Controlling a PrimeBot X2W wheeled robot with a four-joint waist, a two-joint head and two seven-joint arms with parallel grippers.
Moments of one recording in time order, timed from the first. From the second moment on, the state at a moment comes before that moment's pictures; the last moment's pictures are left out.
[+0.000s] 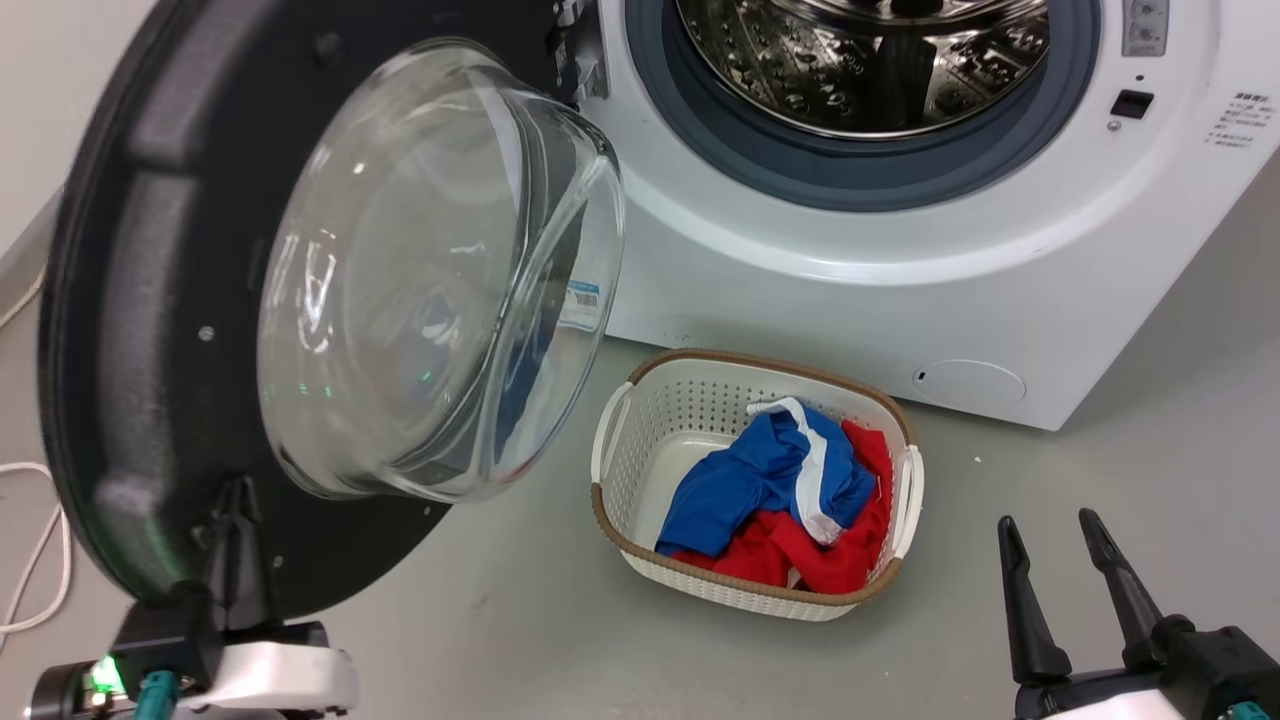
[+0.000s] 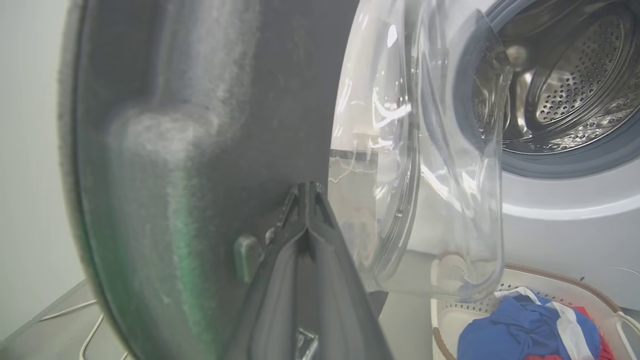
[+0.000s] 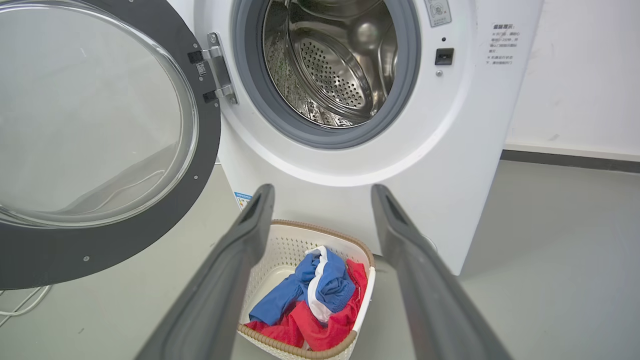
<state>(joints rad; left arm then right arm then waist) 0.05 0.14 0.04 0.01 -0.12 0.12 -0.27 0.14 -0.05 -0.01 0.00 0.11 0.13 -0.26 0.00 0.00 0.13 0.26</state>
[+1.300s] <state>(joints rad) -0.41 0.33 0.46 0.52 -0.20 -0.05 -0.27 0.04 -0.05 -0.02 0.00 0.04 0.13 -0.26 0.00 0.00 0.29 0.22</state>
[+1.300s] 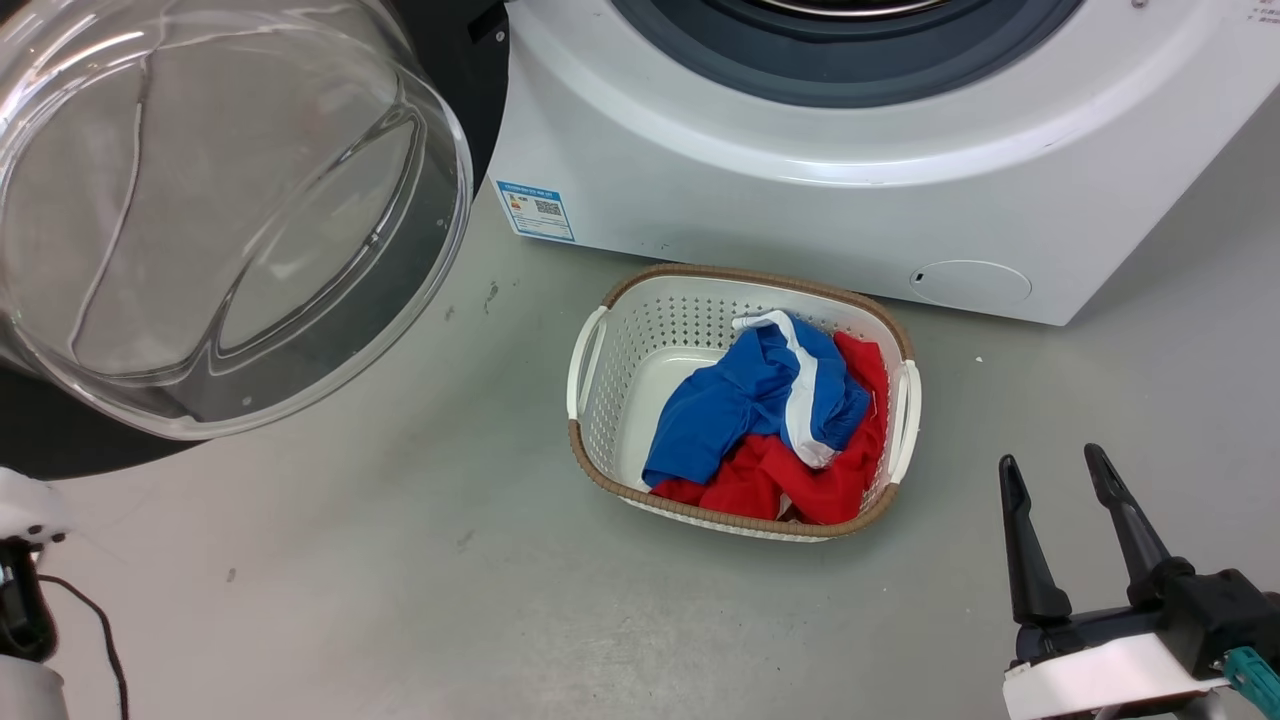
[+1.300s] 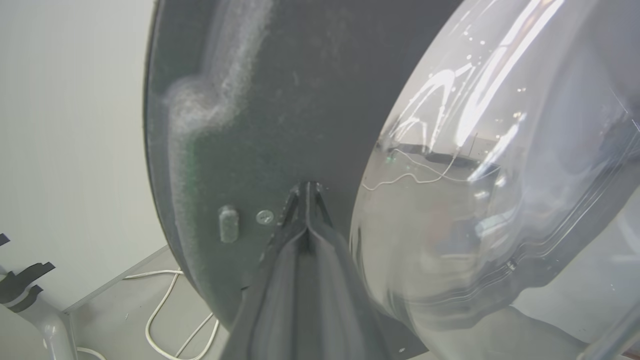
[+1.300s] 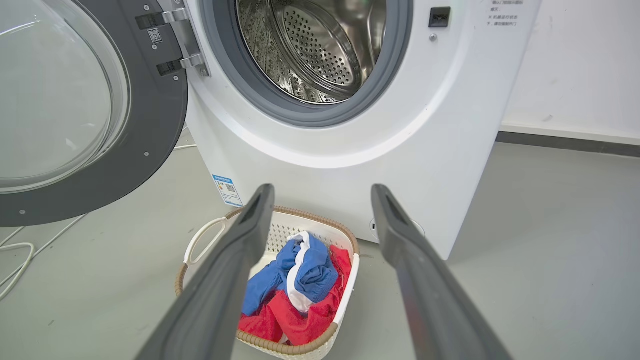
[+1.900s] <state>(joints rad) -0.37 0.33 0.48 0.54 -0.11 -0.11 -0.27 0.05 -0.05 -0.02 0.02 0.07 0.13 -0.26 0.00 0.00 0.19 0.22</state>
